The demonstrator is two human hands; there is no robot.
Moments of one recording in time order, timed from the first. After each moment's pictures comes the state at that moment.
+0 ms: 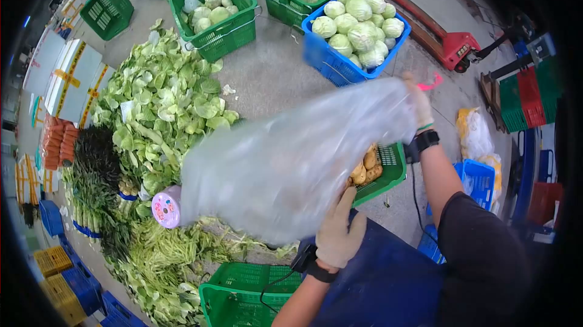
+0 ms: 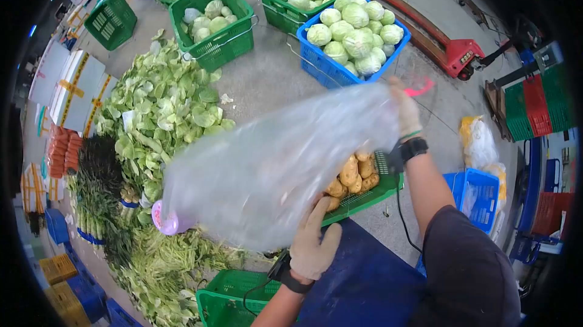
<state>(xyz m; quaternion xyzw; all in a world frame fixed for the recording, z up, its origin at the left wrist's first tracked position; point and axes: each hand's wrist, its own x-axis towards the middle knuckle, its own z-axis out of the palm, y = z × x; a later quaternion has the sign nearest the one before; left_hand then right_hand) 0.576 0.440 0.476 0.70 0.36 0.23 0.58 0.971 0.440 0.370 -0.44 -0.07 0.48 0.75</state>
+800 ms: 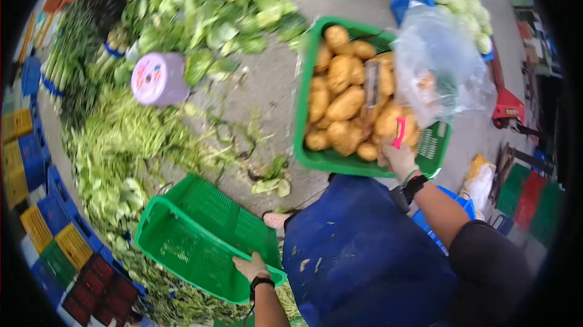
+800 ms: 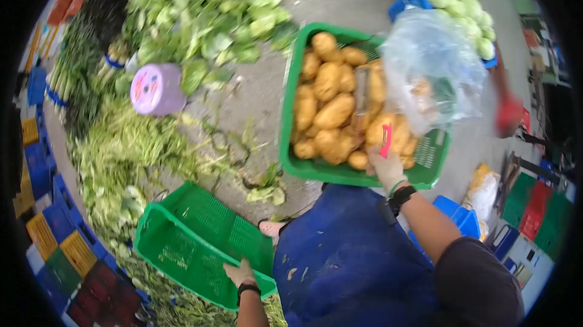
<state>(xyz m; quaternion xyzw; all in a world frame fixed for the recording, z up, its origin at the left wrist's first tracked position) 0.265 0.149 0.205 0.05 0.95 -0.10 0.29 0.698 0.361 0.211 -0.80 -0.18 0.52 0.23</state>
